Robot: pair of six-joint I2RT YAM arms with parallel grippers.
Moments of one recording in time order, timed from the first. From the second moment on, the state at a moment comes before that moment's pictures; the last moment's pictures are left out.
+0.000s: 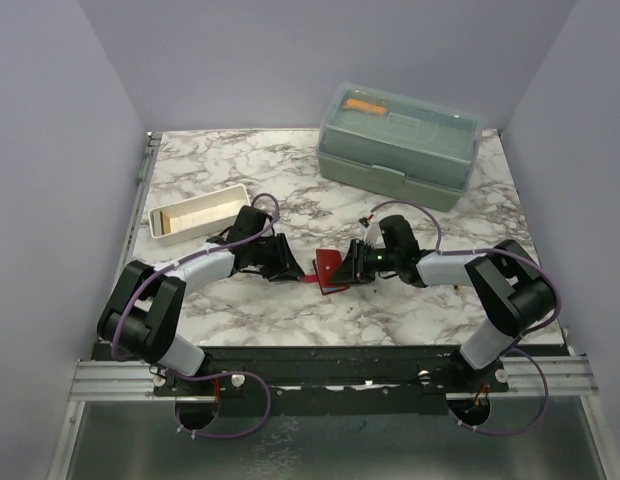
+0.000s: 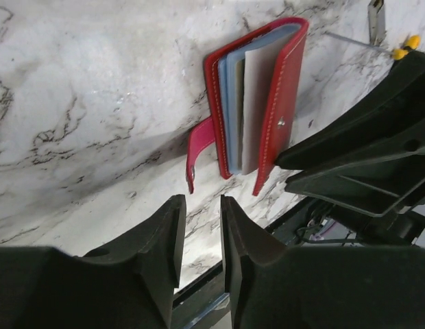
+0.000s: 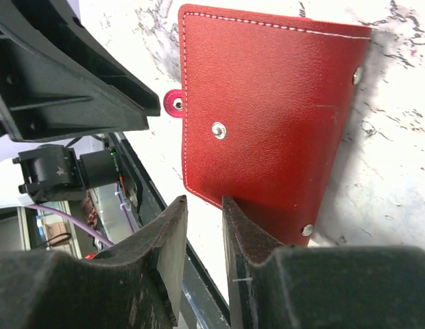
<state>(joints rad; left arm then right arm) -0.43 1.49 0.73 -0.20 0.51 -0.74 0.54 1.66 0.63 0.35 -0.71 0.77</state>
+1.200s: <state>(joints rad) -0.43 1.51 0.73 -0.14 0.44 -0.77 0.55 1.73 0.67 0.31 -0.70 0.73</state>
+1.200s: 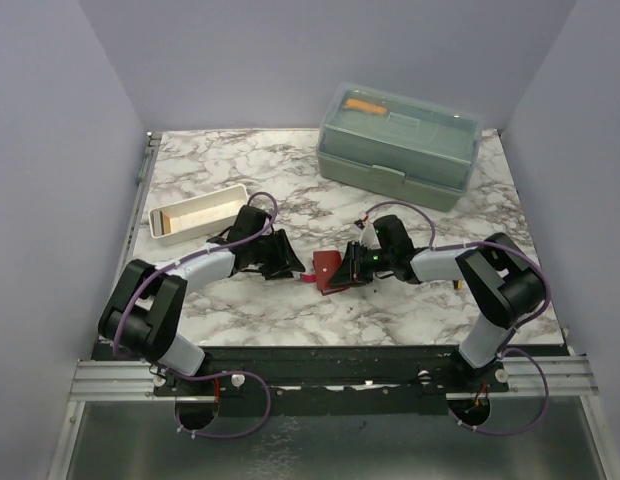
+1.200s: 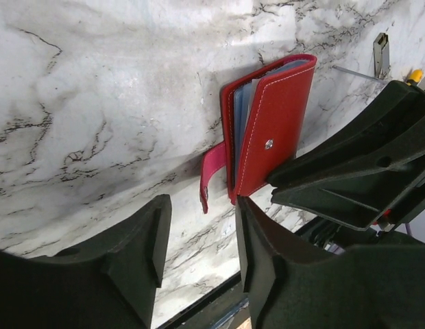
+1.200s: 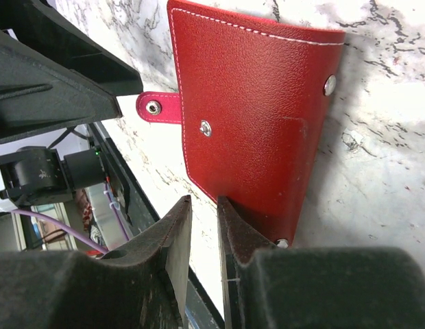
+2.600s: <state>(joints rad) -0.43 1.55 0.73 -0.03 0.57 -0.84 0.57 1.73 0.75 0.19 -0.62 0.71</state>
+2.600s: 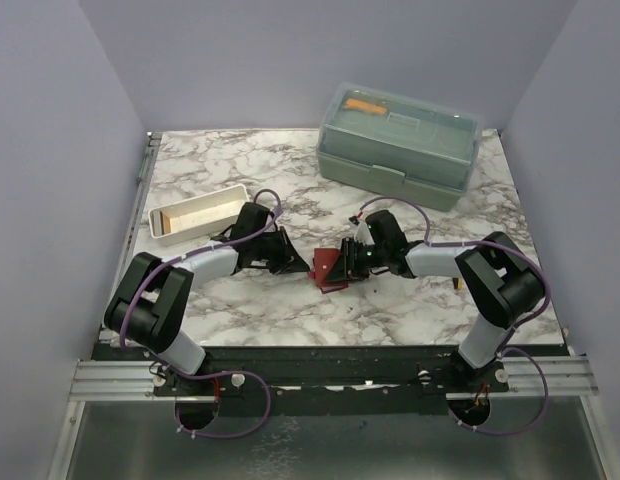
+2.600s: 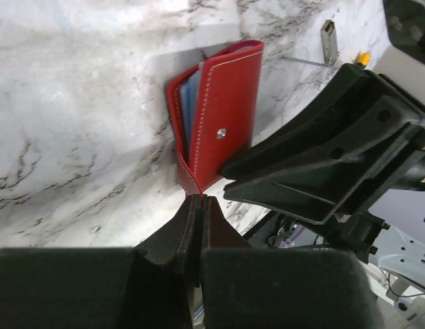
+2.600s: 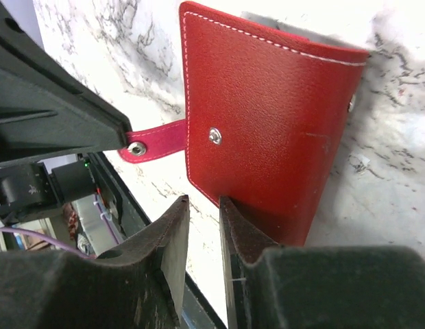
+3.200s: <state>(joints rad) -0.52 1.66 0.87 -0.04 0.54 -0.84 0.57 1.71 0.79 0.10 -0.54 0.73</state>
